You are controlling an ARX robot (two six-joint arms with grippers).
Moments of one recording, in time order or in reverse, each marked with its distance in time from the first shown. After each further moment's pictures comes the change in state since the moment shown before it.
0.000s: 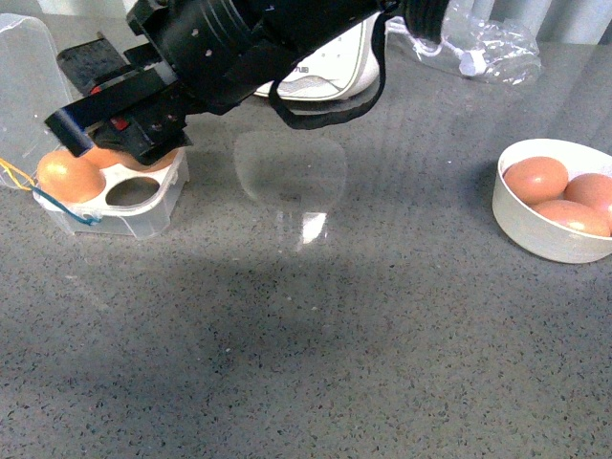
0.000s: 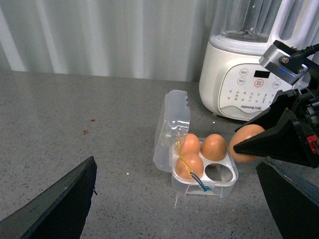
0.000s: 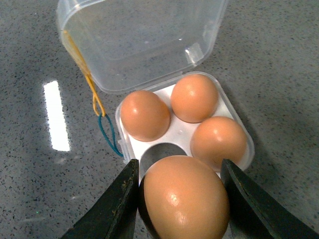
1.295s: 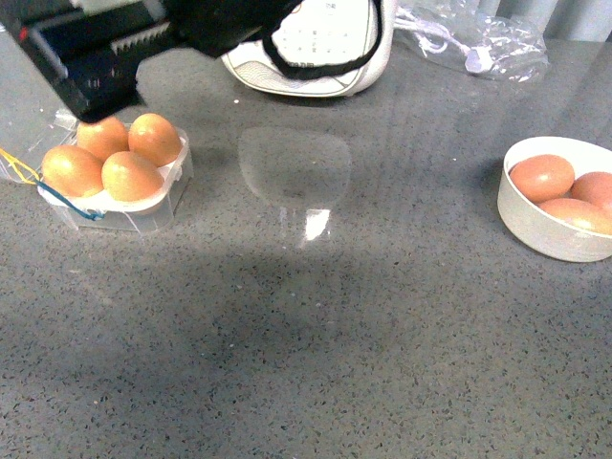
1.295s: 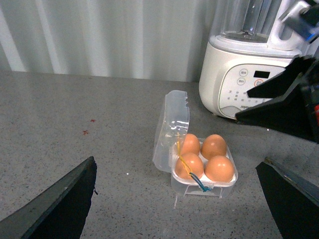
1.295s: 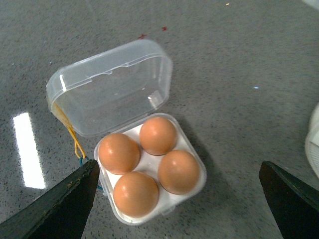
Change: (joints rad) left arm 0.000 0.000 0.000 0.000 0.000 0.000; right arm -0.011 -0.092 -0.035 0.097 0.126 0.095
